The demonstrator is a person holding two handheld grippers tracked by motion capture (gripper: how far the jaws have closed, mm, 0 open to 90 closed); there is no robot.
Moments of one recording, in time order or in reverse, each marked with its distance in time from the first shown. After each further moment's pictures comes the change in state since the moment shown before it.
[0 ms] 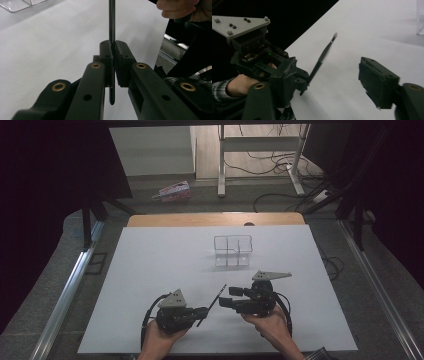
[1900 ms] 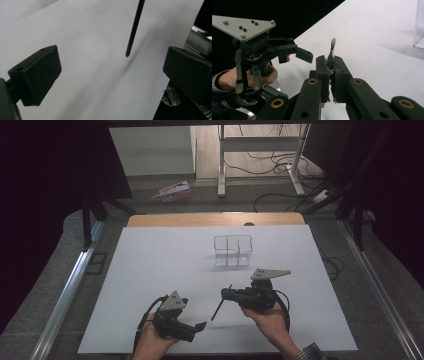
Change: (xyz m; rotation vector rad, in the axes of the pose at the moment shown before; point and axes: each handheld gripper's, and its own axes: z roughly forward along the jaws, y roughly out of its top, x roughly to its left) left arm 0.000 -0.008 -0.005 0.088 0.170 0.003; right arm 0.002 0.007 -0.001 0.003 -0.006 -0.094
